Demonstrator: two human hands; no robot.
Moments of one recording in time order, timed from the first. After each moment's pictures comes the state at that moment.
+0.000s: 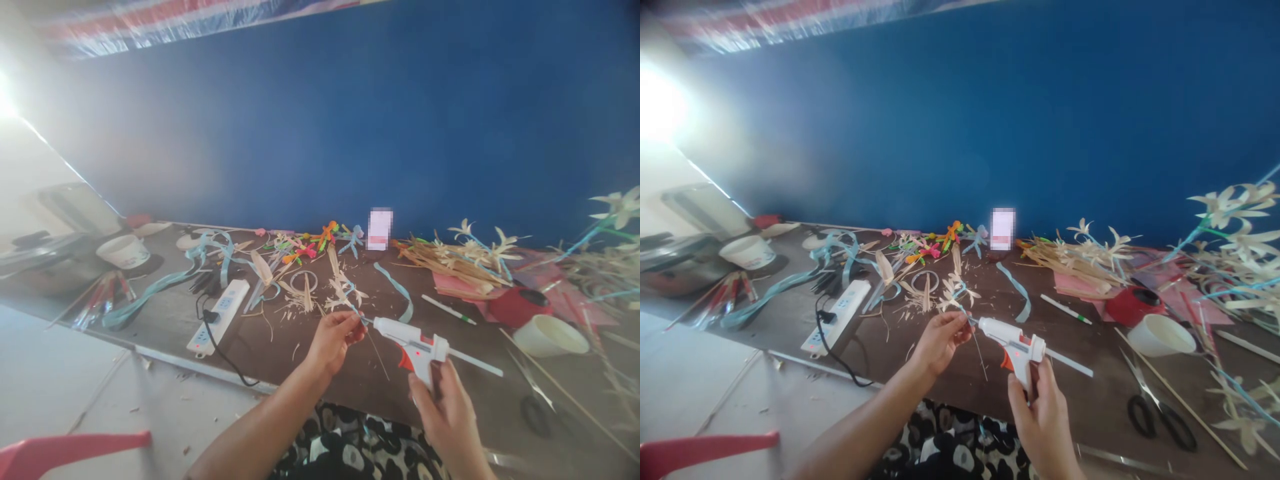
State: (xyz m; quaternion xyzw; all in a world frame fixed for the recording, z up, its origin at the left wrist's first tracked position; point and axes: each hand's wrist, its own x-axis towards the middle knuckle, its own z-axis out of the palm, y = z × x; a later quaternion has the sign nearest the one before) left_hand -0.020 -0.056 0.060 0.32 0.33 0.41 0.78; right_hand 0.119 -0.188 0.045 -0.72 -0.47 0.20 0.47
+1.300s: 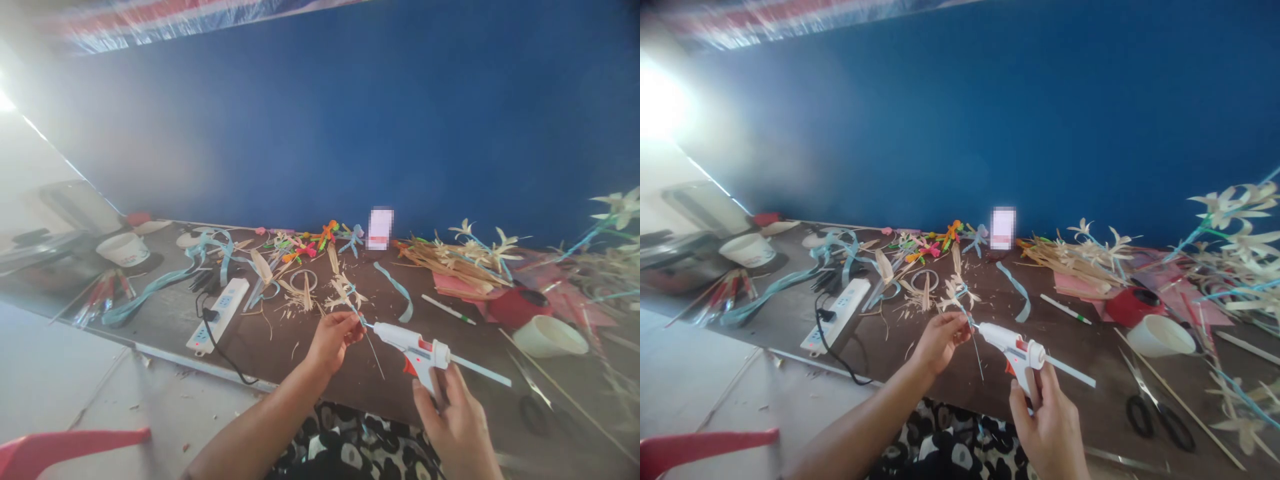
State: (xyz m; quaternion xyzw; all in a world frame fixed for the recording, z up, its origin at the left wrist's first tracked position) left_hand -0.018 -0.056 0.059 0.33 0.35 0.41 0.78; right_hand 0.124 -0.196 0.054 -0.76 -0.53 0.07 0.37
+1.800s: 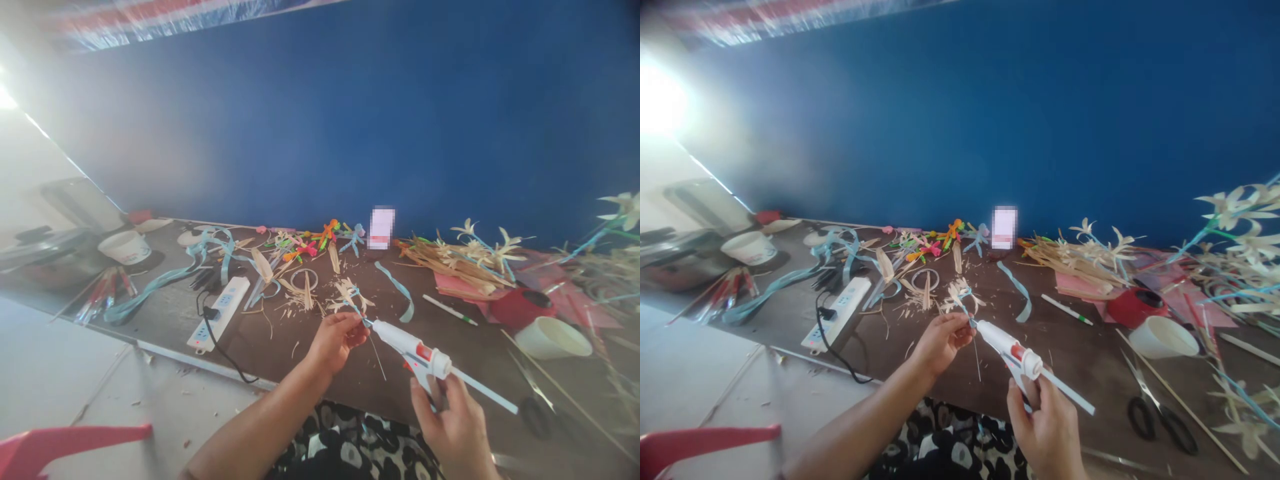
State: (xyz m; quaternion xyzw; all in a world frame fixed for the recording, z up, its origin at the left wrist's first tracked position) left_hand -0.018 -0.057 0.064 0.28 0.35 0.39 0.81; right_hand 0.122 -0.193 0.053 -0.73 -0.57 -0.02 0.38
